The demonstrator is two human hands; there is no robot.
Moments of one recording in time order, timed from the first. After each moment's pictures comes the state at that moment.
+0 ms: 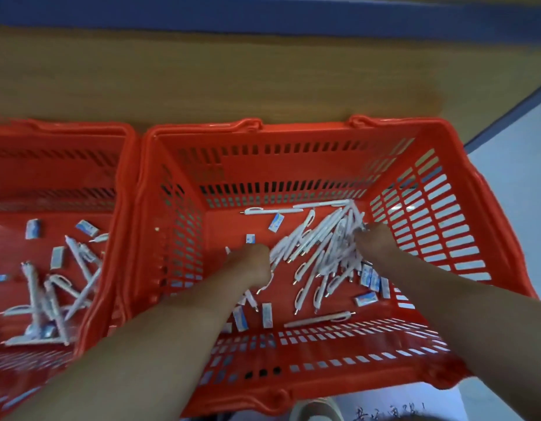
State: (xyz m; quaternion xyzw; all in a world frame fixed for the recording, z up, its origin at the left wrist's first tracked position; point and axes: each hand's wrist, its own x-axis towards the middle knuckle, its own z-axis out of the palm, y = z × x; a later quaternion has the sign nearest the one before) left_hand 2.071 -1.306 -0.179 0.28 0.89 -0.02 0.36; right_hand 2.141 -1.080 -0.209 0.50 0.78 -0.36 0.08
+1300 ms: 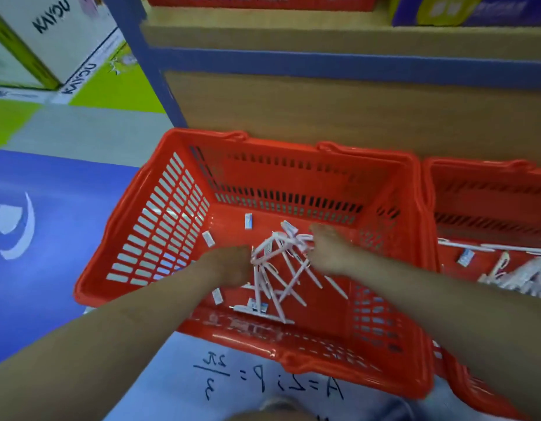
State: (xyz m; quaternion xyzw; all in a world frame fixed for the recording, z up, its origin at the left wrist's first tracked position) left_hand 1.969 -1.692 -0.128 0.18 0.92 -0.05 0.33; right_hand 1.989 -1.494 -0.132 0.01 0.96 -0.18 0.23
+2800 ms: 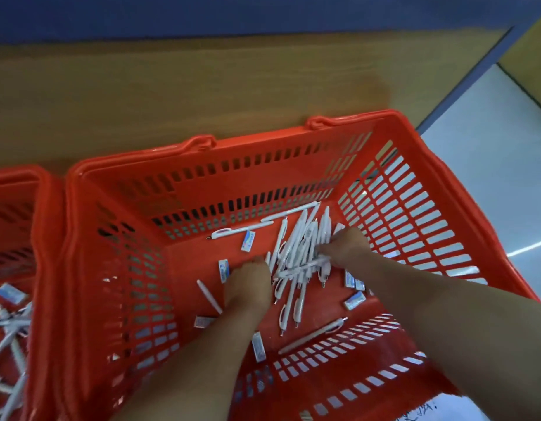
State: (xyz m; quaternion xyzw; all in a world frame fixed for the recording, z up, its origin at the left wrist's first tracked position) left_hand 2.085 -1.271 -0.225 0.28 0.92 0.04 0.27; right_hand 2.142 -1.084 -0.213 0.52 0.78 -0.29 0.20
